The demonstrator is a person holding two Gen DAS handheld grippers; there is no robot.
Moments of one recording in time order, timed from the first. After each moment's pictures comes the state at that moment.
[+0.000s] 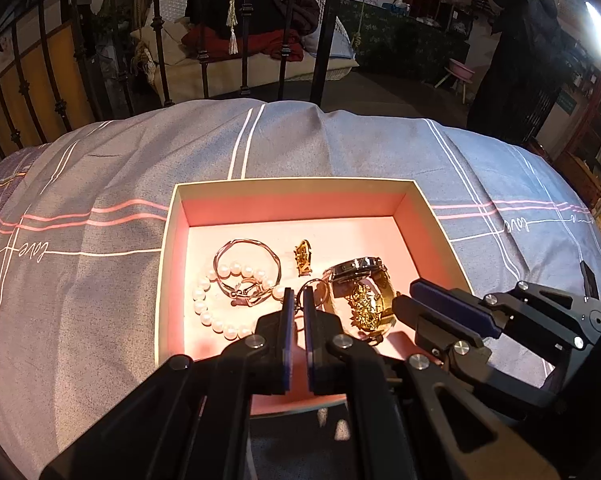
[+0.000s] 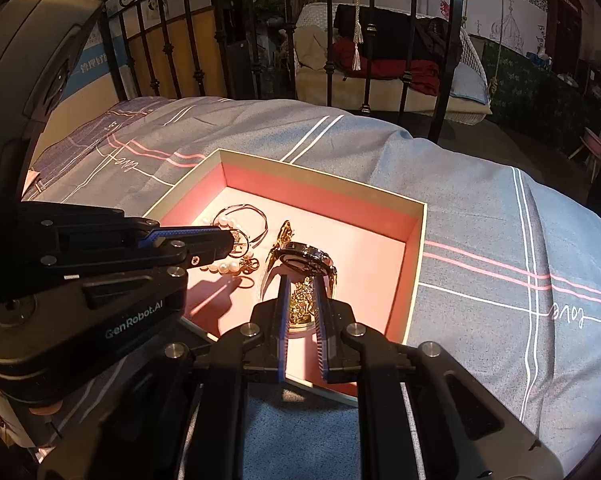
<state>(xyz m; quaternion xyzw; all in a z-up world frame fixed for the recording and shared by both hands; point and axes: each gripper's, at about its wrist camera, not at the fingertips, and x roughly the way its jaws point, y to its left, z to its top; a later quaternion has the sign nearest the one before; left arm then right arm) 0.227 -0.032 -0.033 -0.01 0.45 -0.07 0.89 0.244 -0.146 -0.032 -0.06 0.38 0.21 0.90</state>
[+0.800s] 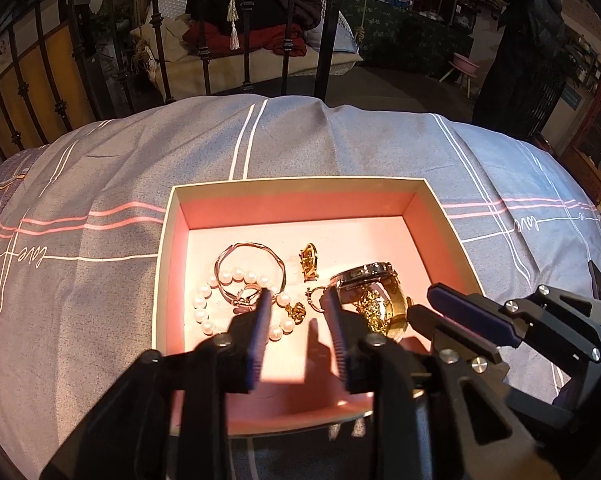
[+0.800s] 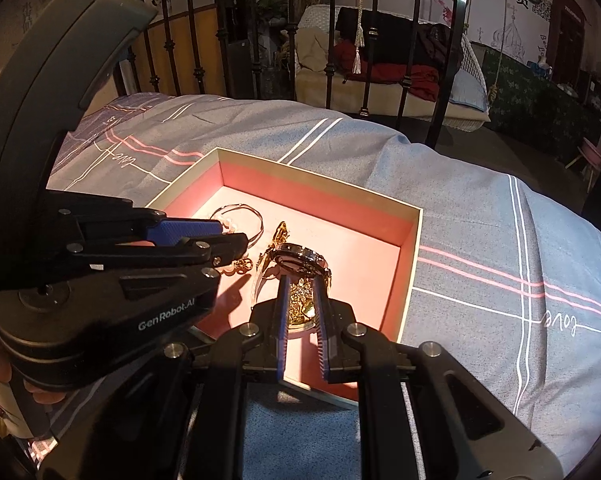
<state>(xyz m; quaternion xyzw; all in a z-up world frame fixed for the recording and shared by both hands) 0.233 -0.032 -0.035 -0.01 0.46 -0.06 0.89 0.239 -0.141 -0.029 -0.08 0.37 0.20 0.90</state>
